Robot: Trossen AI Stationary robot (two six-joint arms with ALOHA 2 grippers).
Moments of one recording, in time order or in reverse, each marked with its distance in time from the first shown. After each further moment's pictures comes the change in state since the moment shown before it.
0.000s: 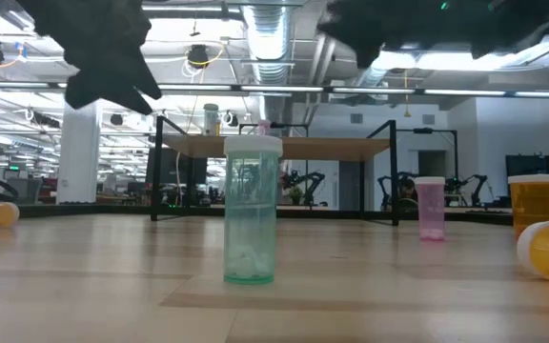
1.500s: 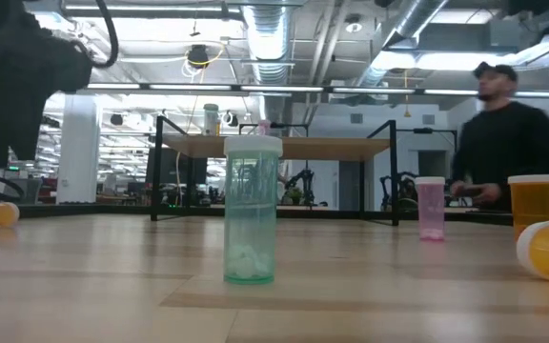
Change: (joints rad) left arm -0.262 0.234 0.085 -0.467 0.243 -0.632; right arm 0.230 -0.066 0.033 0.000 0.025 0.032
